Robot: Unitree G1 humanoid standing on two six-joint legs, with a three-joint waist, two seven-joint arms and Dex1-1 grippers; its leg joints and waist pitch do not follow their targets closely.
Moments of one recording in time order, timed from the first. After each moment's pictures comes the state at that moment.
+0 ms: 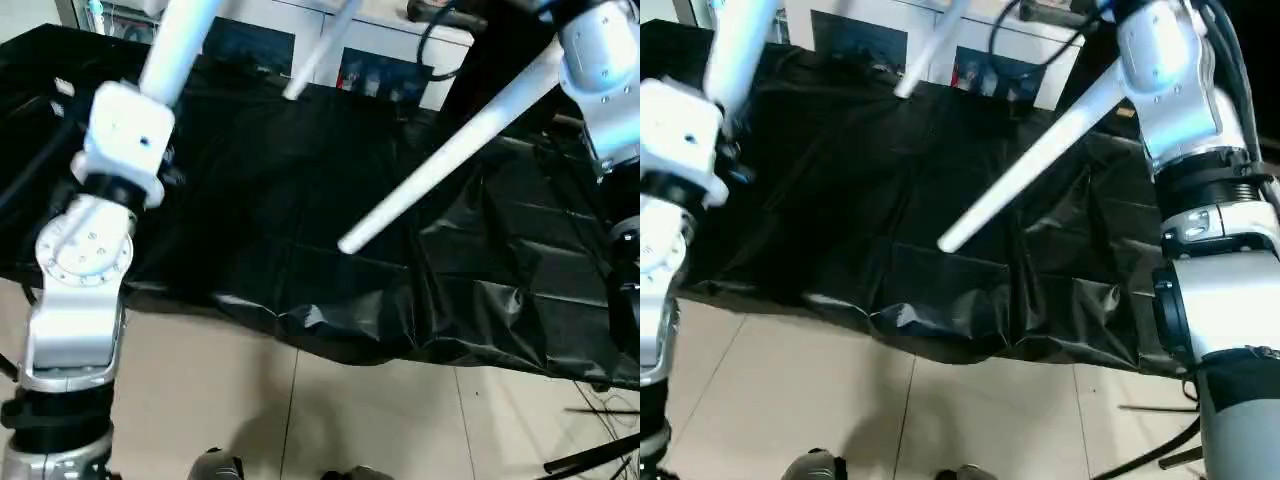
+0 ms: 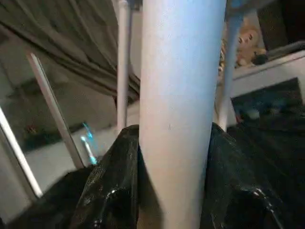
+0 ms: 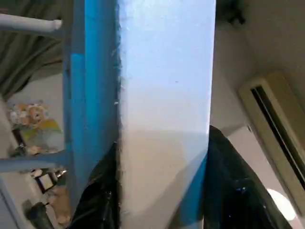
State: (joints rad) left arm -0.39 0.35 0.12 -0.27 0.15 0.30 -0.20; right arm -1.27 -0.55 0.17 0.78 -0.39 -0.34 -0.01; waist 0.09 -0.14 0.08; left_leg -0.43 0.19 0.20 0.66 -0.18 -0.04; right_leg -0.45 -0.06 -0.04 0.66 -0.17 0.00
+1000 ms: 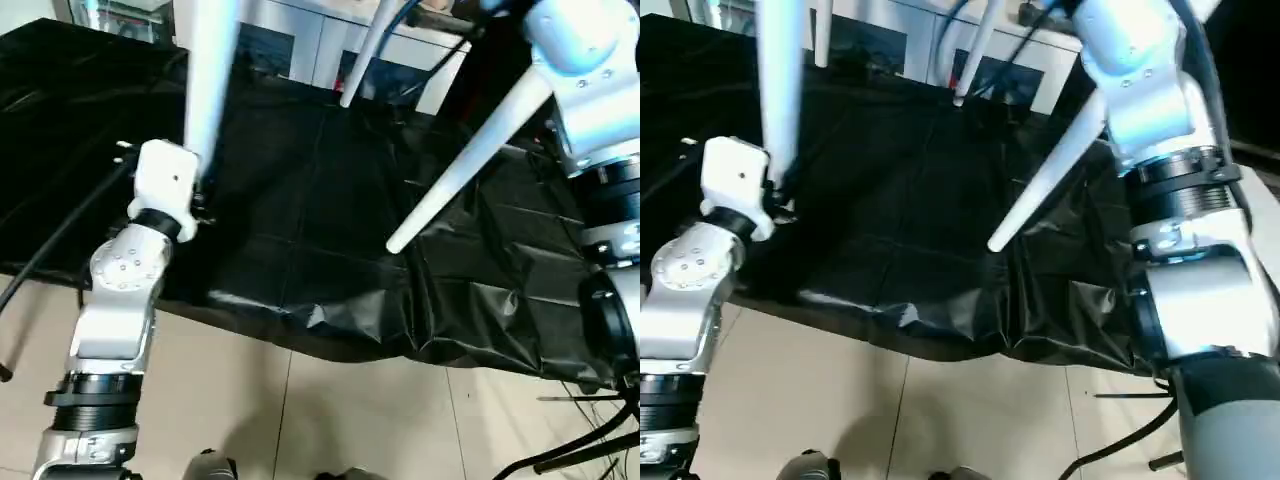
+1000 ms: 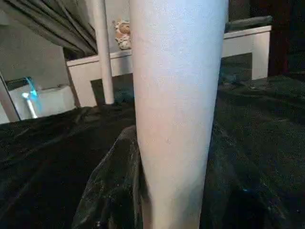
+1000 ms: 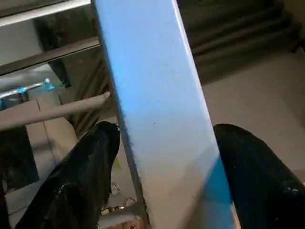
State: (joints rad) left arm -0.43 0.31 0.08 0.05 0.08 0.19 -0.26; right arm -1.22 -0.47 0.16 0.55 -0.27 -0.25 0.28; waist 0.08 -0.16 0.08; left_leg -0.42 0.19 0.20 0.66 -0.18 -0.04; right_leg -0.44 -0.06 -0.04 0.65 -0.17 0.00
